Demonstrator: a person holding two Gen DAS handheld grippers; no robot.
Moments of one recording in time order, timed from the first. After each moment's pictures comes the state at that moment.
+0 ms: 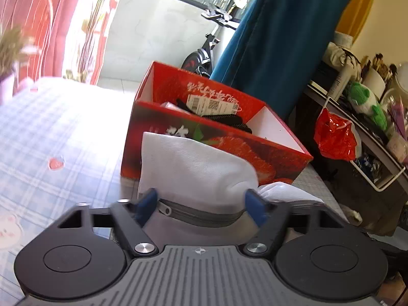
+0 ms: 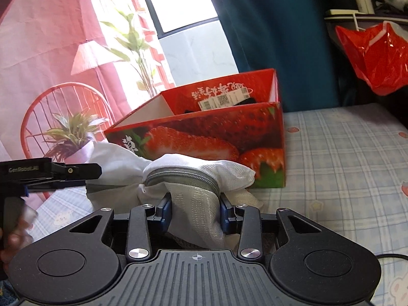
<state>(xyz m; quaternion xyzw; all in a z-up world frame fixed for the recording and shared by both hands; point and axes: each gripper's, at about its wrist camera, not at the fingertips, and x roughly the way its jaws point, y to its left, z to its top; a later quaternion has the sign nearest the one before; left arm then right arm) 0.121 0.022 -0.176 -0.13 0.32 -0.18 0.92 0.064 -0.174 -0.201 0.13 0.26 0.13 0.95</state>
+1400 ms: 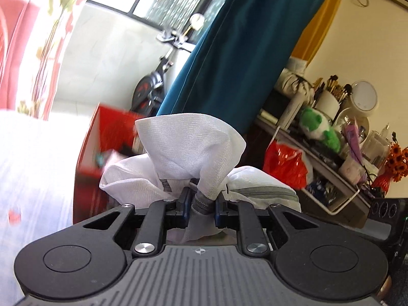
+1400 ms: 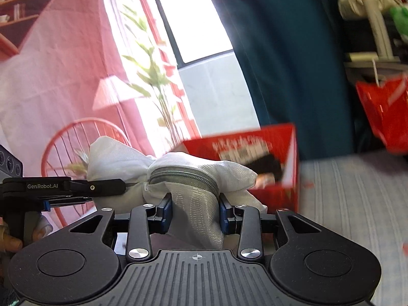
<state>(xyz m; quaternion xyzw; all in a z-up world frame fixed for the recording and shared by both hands) 0.148 0.009 -0.117 -0.14 0.24 -0.28 0.92 0.082 -0.184 -0.129 0.13 0.18 0.17 0.96</state>
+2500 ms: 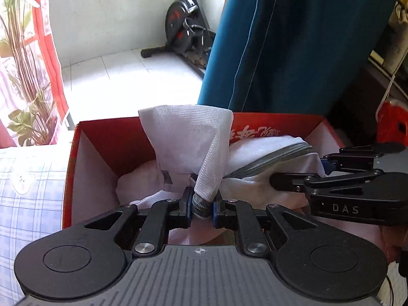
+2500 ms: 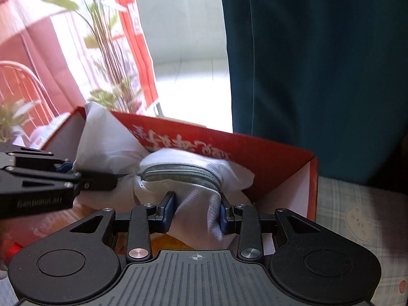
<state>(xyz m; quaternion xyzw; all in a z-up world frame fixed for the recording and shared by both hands) 0.394 -0.050 -0.152 0.02 0.45 -0.20 0.87 0.389 -0.169 -0.150 0.02 0.43 0.09 0.90</state>
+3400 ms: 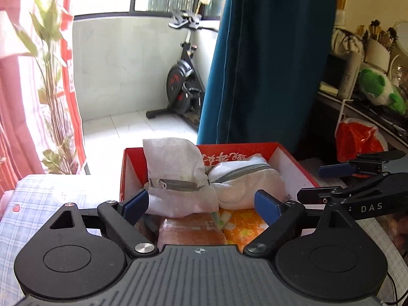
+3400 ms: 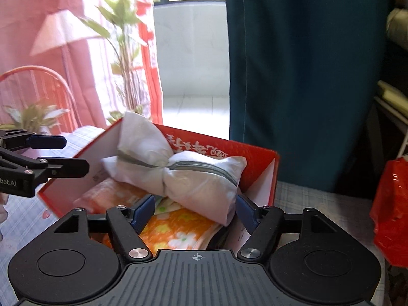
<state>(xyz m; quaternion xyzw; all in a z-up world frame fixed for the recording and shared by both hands) 0.248 -0.005 -0.083 0.02 0.29 -0.20 0.94 0.248 -0.170 -0.091 -0.02 0.32 0.10 0.94</state>
